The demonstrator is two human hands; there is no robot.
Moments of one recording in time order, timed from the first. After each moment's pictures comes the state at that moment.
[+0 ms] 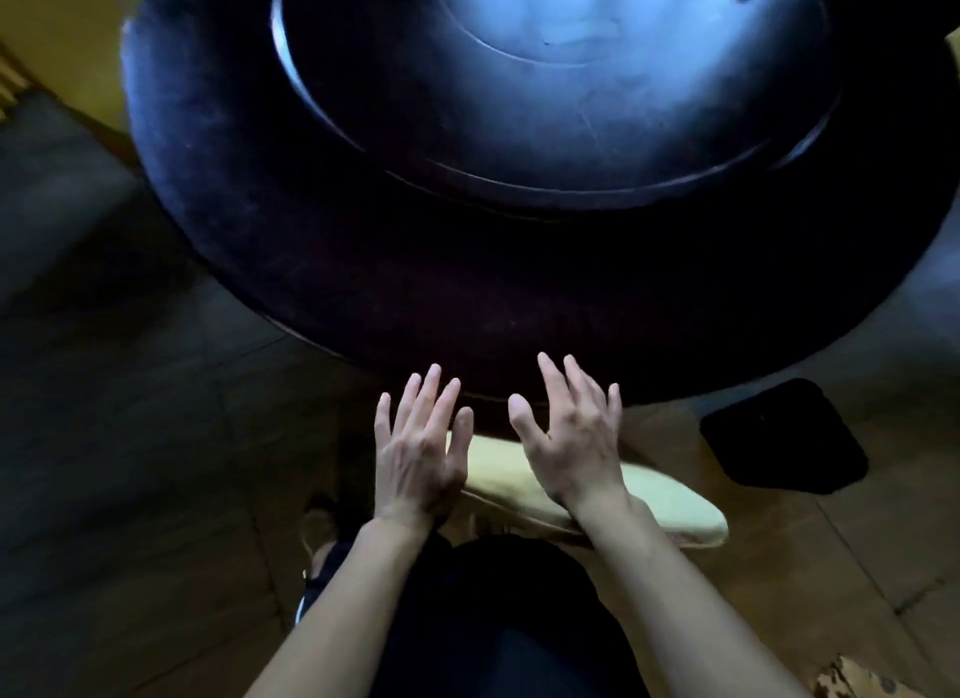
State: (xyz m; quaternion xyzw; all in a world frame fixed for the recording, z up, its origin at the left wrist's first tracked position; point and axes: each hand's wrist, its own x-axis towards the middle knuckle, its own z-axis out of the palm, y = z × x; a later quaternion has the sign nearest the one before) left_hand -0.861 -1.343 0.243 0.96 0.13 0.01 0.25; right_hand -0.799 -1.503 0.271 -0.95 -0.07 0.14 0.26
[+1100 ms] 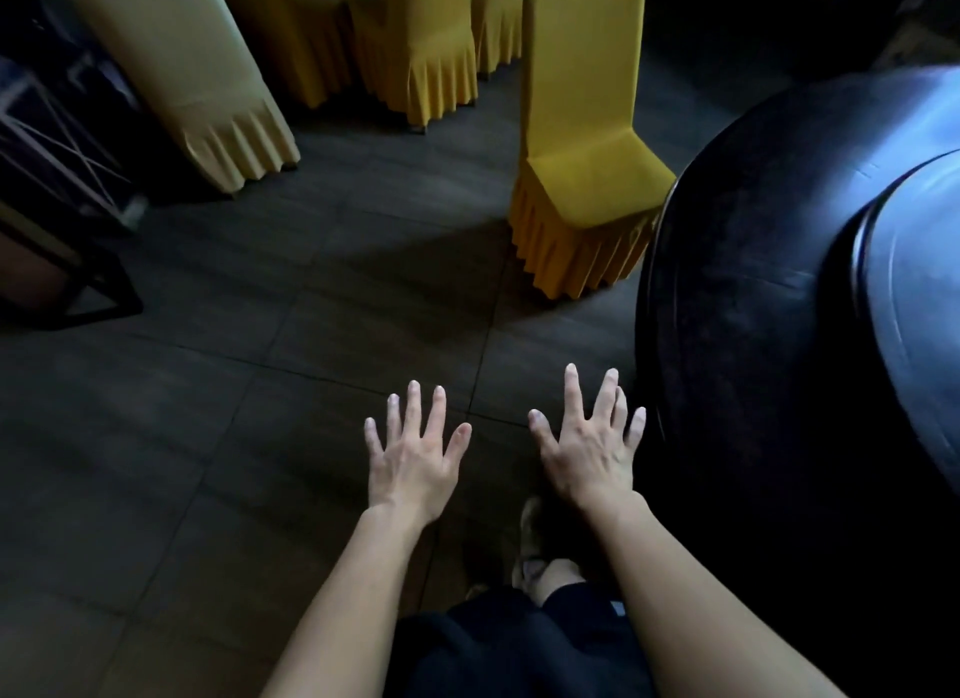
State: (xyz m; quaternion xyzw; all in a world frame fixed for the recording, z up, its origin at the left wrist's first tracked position) left_hand -0.943 -0.693 0.259 0.85 0.48 -0.11 0.21; right_hand -0.768 -0.800 0.266 -0.91 -0.34 0.21 0.07
